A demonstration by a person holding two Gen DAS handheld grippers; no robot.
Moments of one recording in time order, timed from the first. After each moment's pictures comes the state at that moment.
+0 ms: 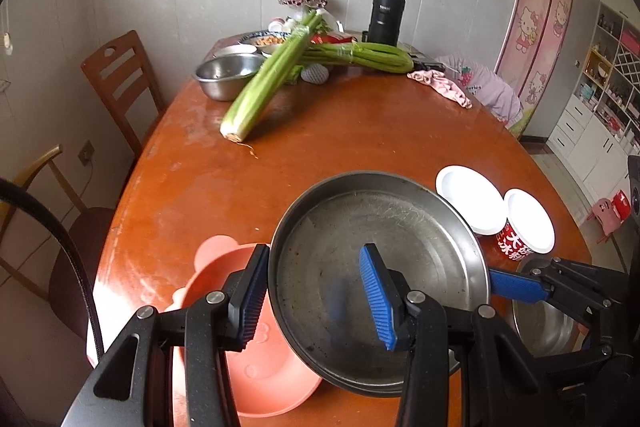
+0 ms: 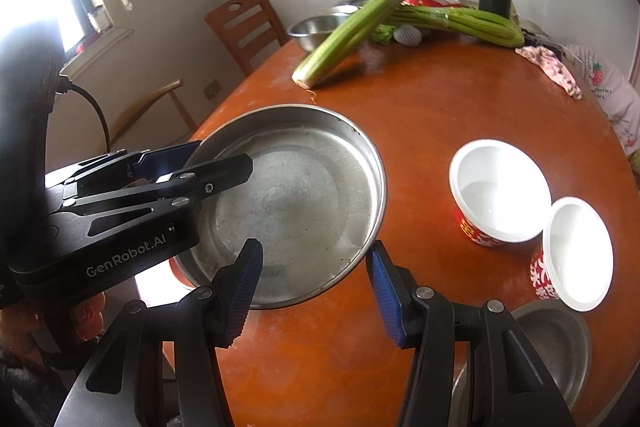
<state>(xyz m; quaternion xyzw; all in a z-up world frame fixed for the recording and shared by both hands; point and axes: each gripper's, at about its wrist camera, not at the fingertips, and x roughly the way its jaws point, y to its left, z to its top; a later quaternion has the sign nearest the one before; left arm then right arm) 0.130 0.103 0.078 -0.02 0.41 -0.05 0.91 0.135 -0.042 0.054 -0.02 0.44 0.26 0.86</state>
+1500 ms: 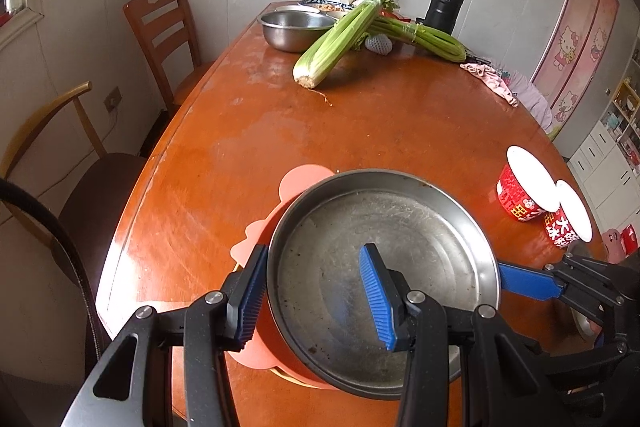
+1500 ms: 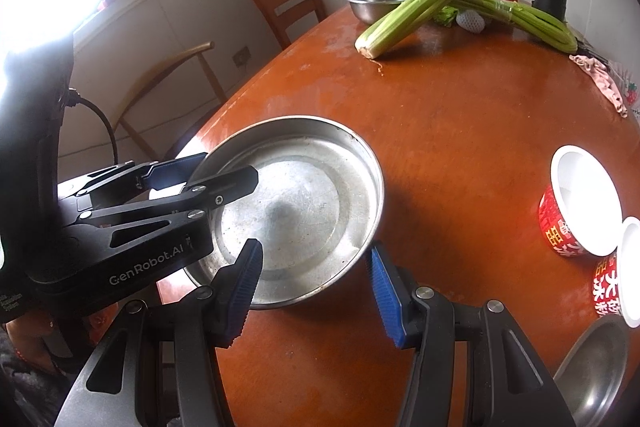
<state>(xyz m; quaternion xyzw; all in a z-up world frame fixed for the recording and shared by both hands) 0.114 0.176 0.021 -0.07 0.45 0.00 0.89 0.138 0.033 0.019 -0.06 0.47 0.31 0.83</state>
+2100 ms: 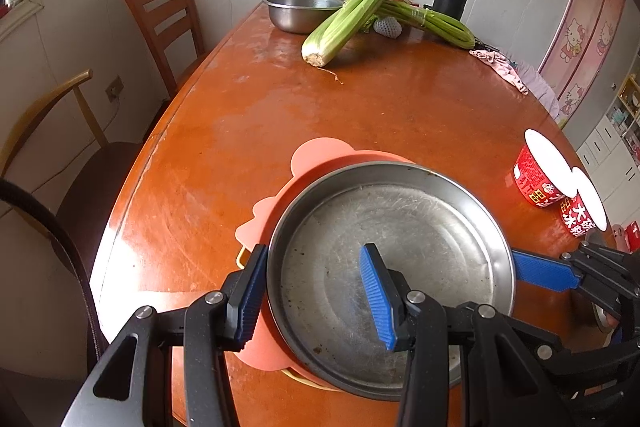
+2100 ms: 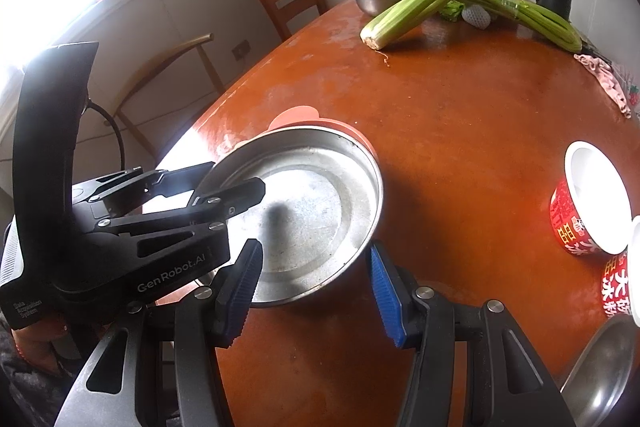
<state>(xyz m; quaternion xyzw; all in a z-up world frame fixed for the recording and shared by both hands) 0.115 0.179 -0.003 -0.06 0.46 0.01 0.88 0.140 0.042 0.007 -0.06 0.47 0.30 0.82</state>
